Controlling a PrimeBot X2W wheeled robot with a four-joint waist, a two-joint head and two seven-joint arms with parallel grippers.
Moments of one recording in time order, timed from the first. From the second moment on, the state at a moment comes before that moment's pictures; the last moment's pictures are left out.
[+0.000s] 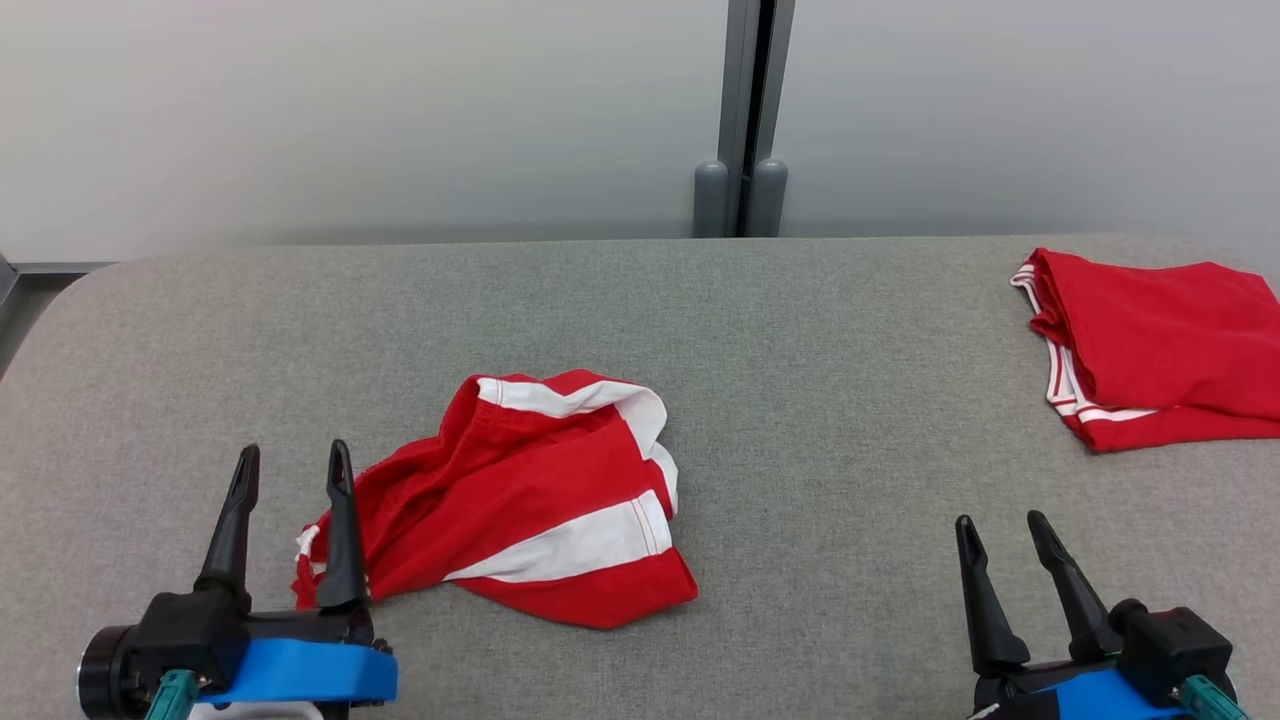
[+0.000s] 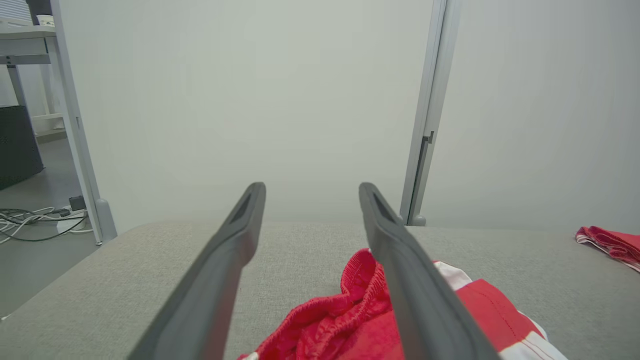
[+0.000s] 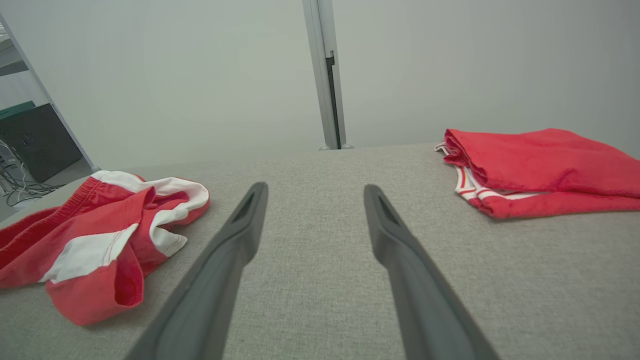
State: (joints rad) left arm -0.02 0.16 -0.10 0.09 -0.23 0.01 -0.26; right arm 0.03 -0.05 0.02 0.18 0.20 0.13 -0.26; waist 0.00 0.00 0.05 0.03
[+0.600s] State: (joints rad) left arm 0.03 0.06 0.03 0.13 -0.12 -0.09 -0.26; right arm 0.01 -0.05 0.10 0.23 0.20 0.13 -0.26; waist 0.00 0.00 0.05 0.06
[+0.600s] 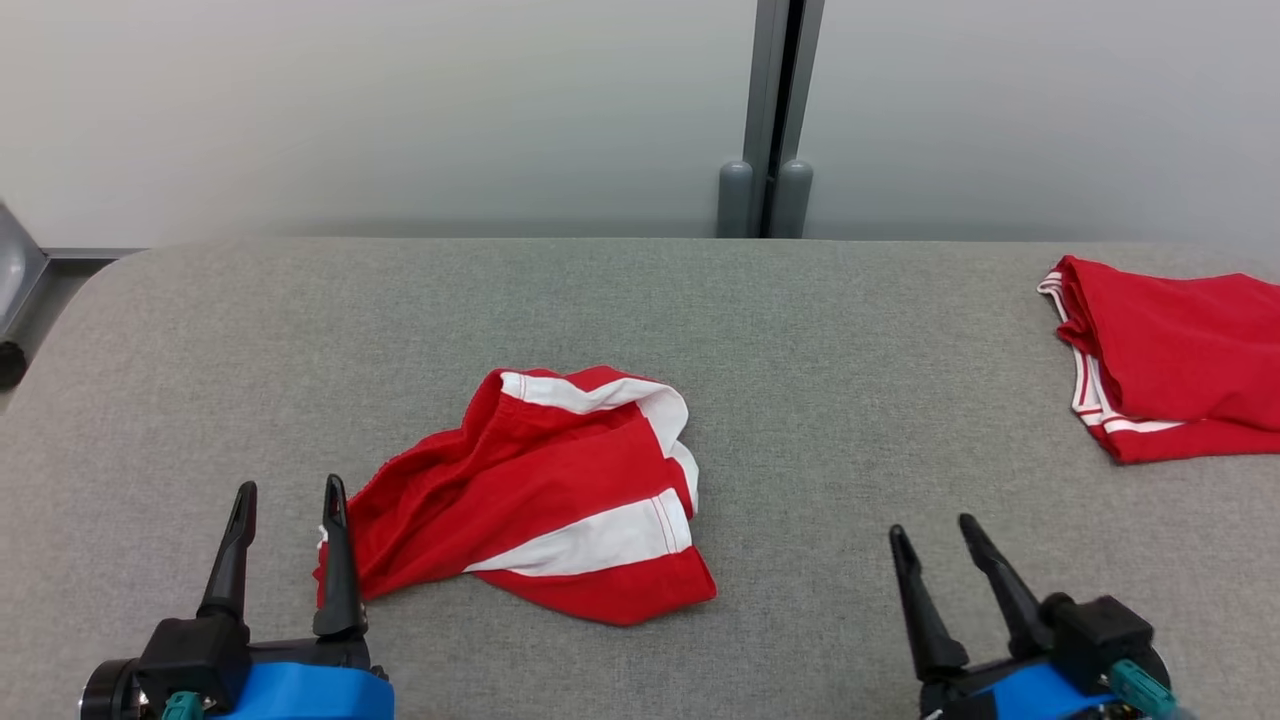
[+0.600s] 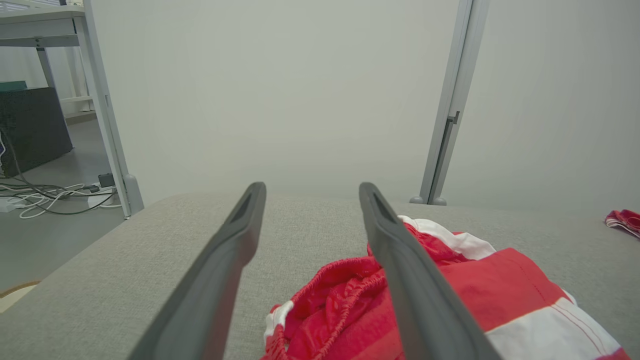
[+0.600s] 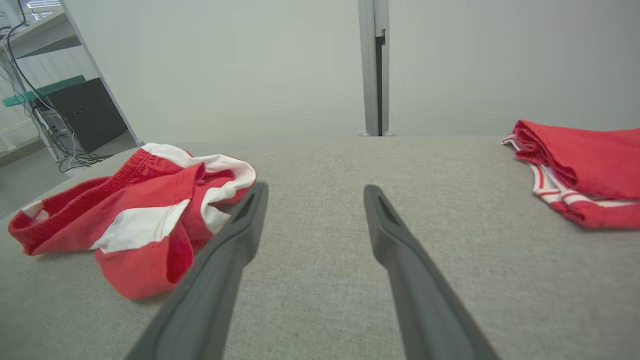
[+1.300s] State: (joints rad) left arm 0.00 0.05 0.00 0.15 -0.11 -0.12 -0.26; right arm -0.29 -0.09 0.49 0.57 0.35 0.13 -0.18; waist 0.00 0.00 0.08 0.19
